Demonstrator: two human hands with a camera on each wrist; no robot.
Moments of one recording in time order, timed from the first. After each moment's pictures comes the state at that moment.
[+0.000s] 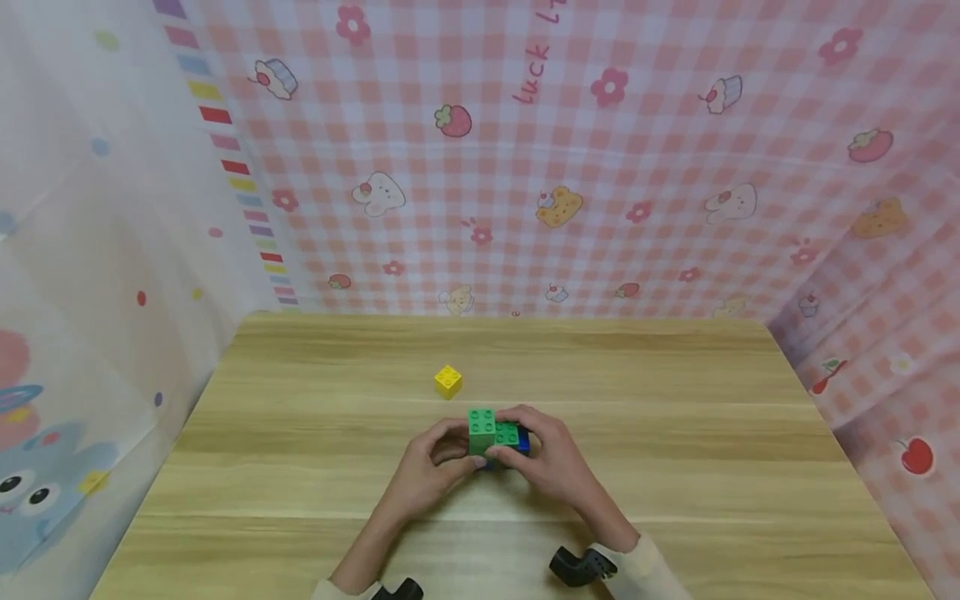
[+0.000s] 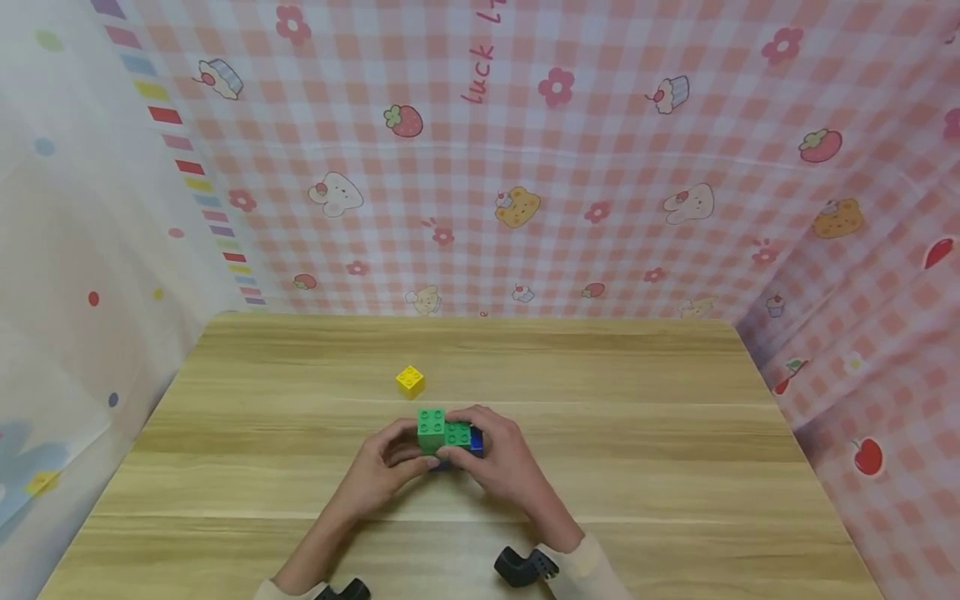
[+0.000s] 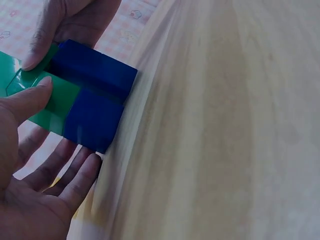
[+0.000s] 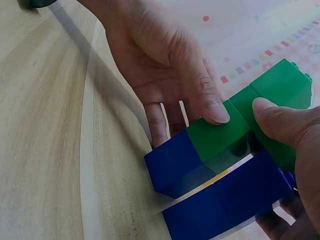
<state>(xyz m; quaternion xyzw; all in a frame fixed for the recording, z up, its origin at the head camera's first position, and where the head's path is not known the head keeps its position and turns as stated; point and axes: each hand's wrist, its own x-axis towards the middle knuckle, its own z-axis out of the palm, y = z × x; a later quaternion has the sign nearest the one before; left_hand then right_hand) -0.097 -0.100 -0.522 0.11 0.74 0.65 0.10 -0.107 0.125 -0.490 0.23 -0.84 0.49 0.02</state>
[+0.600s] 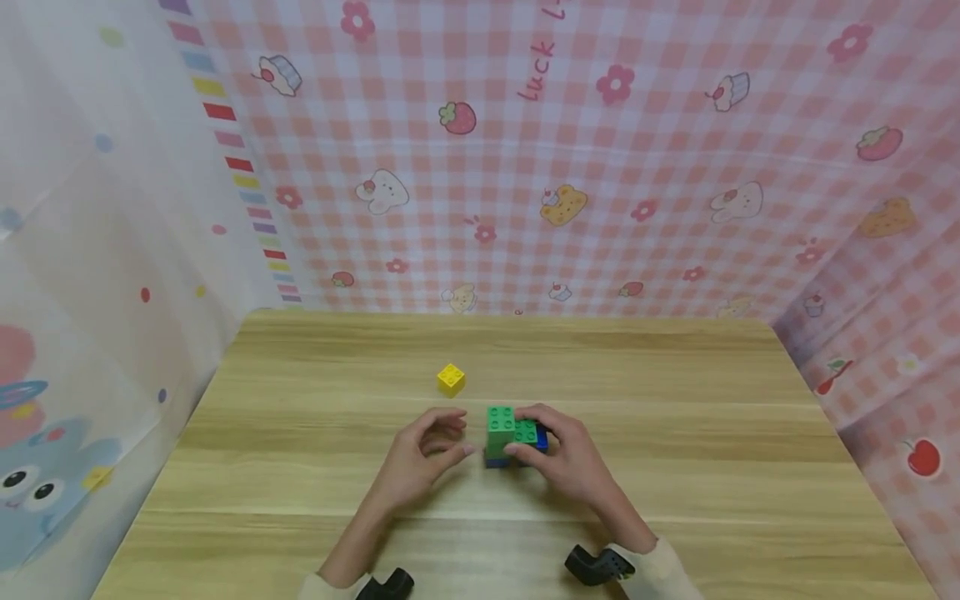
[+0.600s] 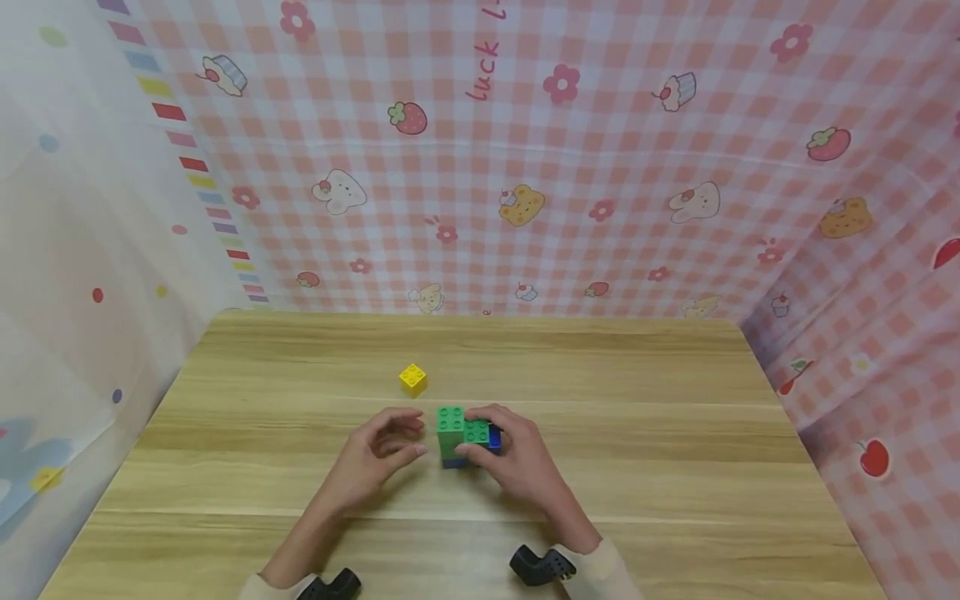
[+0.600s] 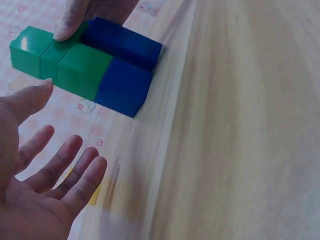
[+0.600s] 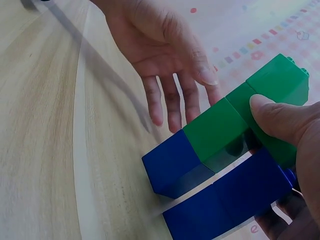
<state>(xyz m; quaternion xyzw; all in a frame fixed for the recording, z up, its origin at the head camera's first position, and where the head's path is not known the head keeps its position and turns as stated) -0.103 -0.115 -0.512 0.10 0.76 0.64 0.07 -0.106 0.143 -0.492 0.20 -0.85 0.50 0.01</state>
